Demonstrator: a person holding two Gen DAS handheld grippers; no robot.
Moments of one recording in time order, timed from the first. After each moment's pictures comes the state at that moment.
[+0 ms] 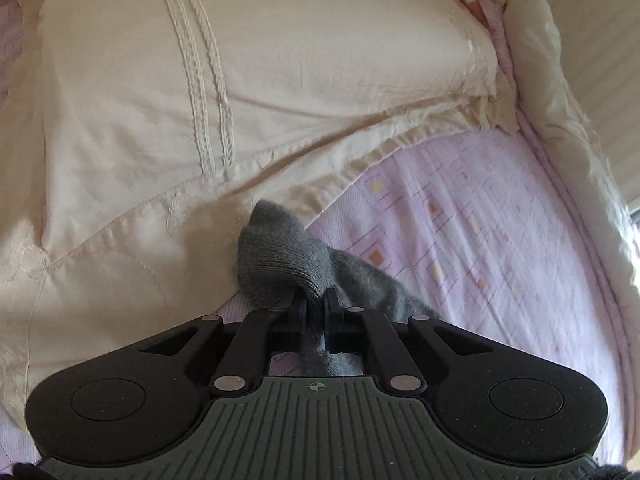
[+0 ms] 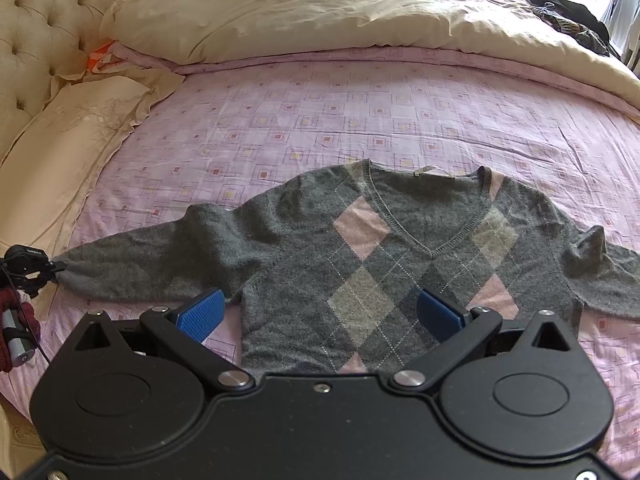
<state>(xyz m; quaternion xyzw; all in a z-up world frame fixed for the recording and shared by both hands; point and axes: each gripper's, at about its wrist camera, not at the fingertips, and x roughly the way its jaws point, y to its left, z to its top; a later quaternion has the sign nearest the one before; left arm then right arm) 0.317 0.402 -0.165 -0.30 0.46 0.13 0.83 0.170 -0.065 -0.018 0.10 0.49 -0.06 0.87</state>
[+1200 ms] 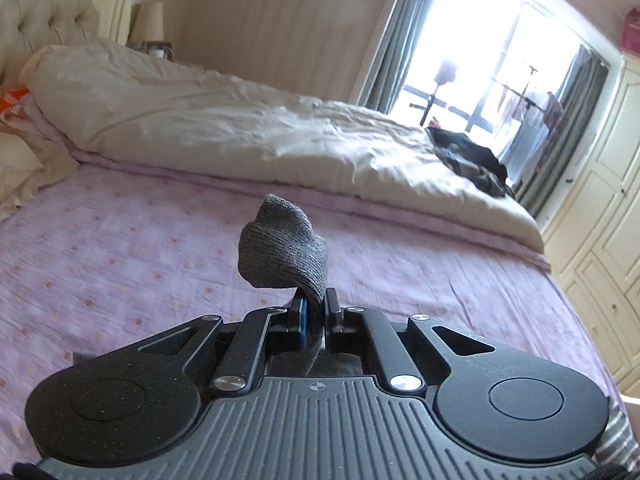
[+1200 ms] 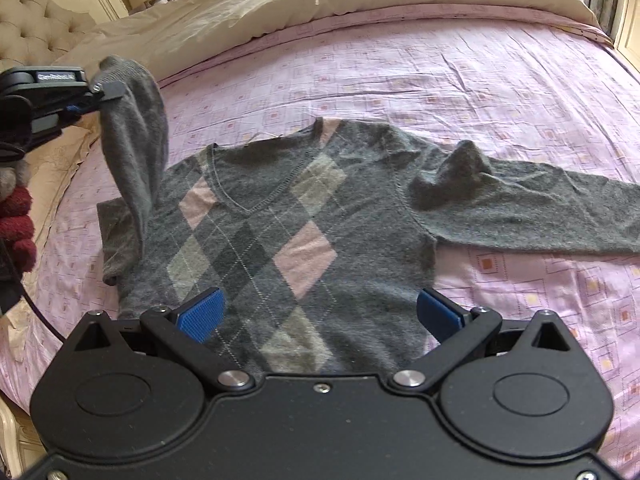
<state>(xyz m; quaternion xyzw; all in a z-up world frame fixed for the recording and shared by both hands) 0.270 -0.058 -0.035 -0.06 0.35 -0.23 0.91 0.056 -0.278 -0.063 0.20 0.48 -0.08 0.85</state>
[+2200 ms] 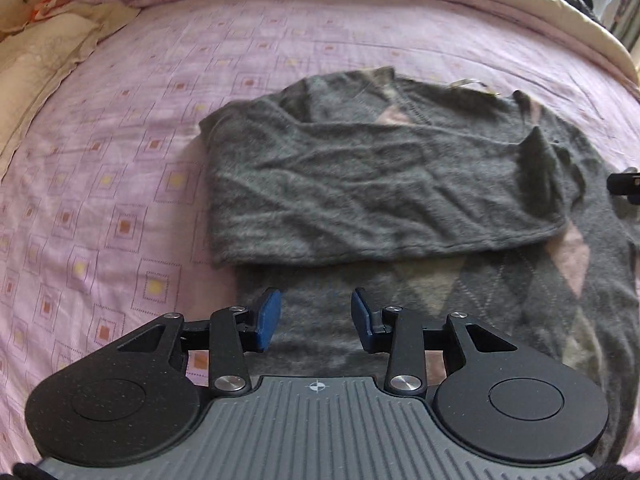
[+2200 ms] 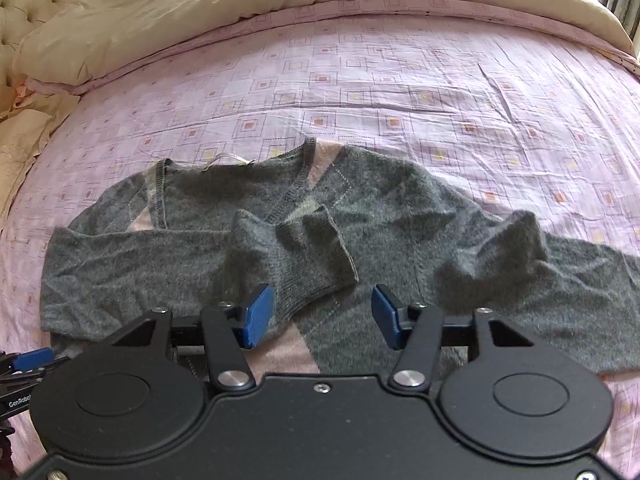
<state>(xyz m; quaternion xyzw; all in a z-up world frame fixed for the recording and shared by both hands) 0.233 0.022 -0.169 0.08 0.54 -0.12 0.83 0.191 -0.294 -0.126 0.15 0.51 -0.08 0.85</state>
